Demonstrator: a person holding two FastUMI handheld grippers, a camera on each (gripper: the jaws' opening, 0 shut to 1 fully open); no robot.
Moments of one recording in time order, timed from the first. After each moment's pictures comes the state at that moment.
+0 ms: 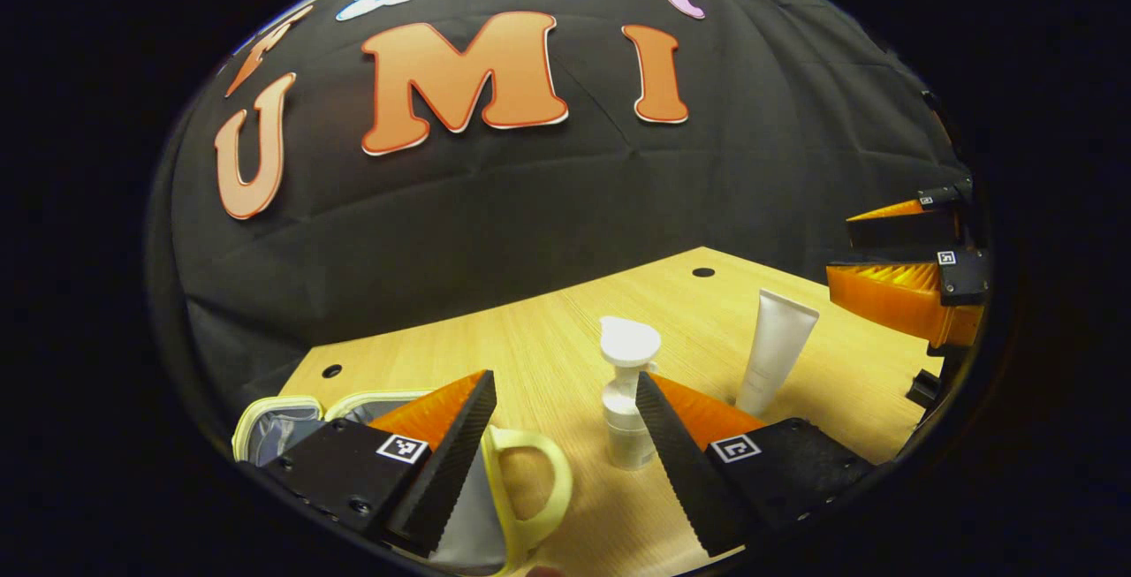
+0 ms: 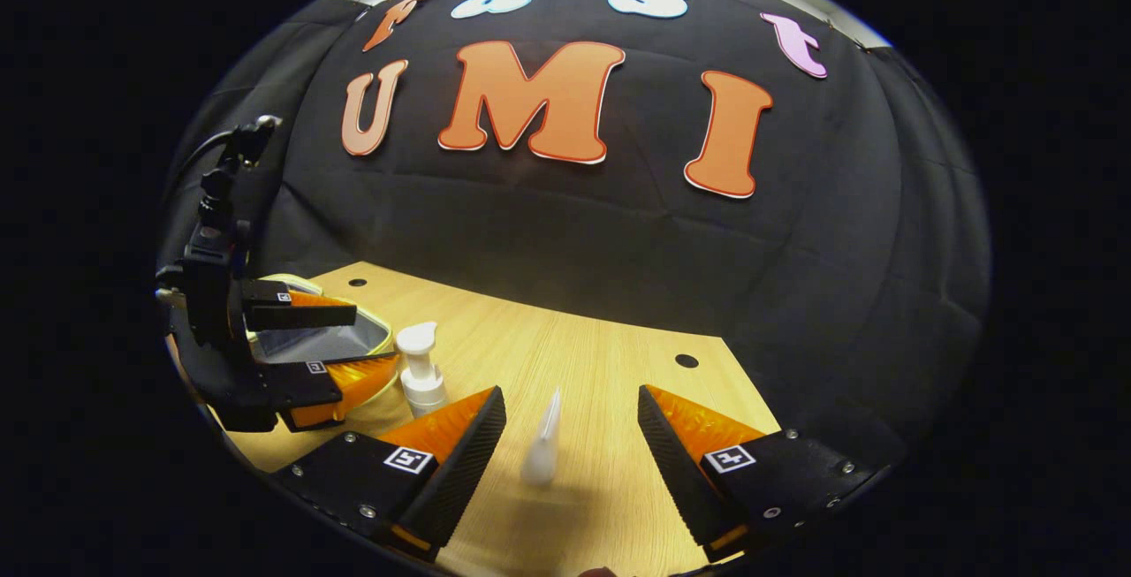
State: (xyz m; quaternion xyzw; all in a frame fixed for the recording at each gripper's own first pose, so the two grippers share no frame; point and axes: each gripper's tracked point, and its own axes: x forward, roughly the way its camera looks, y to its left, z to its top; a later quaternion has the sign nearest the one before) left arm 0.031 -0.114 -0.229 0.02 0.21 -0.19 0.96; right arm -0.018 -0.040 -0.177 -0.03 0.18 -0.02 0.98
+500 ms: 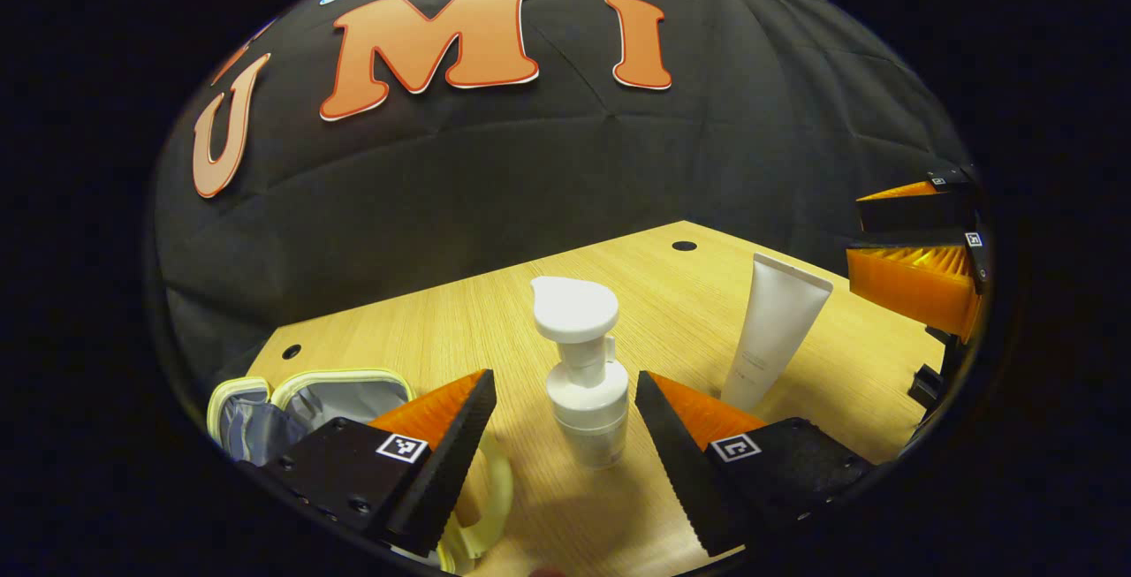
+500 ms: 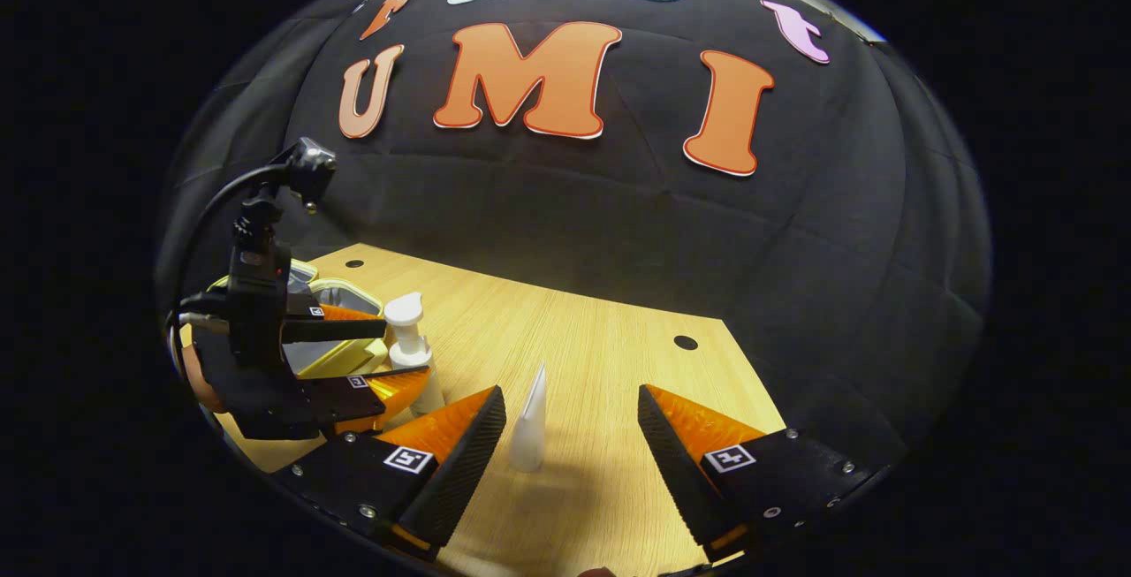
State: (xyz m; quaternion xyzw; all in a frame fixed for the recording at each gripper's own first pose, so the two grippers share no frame) left arm 0.042 -0.157 -0.273 0.01 0.26 -0.21 0.94; right arm -0.018 -0.051 -0.197 -0.03 0.21 -0.02 0.98
